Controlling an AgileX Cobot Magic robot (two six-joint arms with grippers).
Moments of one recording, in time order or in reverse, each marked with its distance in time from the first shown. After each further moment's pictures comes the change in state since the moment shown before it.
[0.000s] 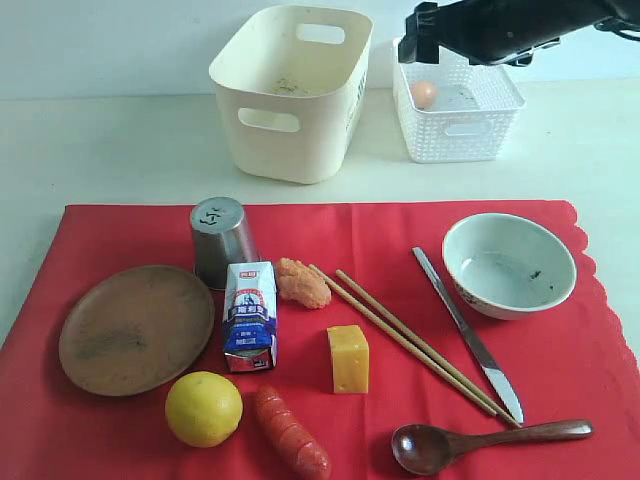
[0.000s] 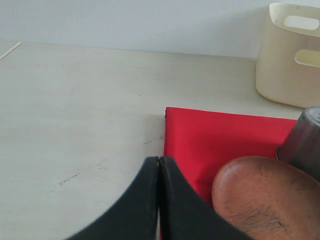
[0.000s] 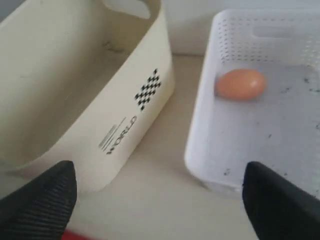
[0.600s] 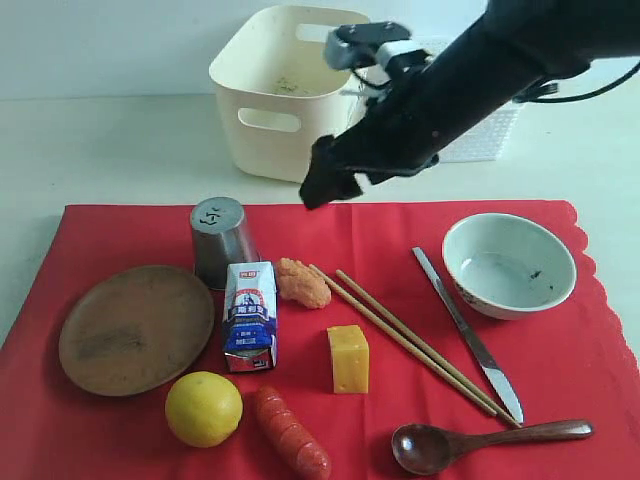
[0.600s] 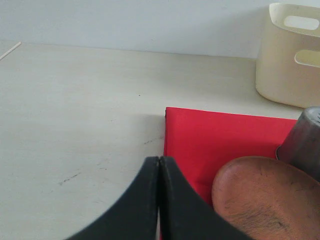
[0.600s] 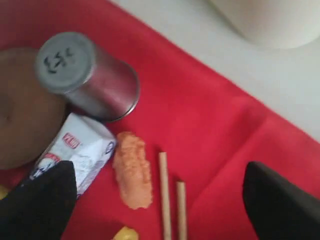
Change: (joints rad) left arm 0.000 0.000 0.000 0.000 0.000 0.000; right arm 0.255 -0.055 0.153 -0.008 0.282 -0.136
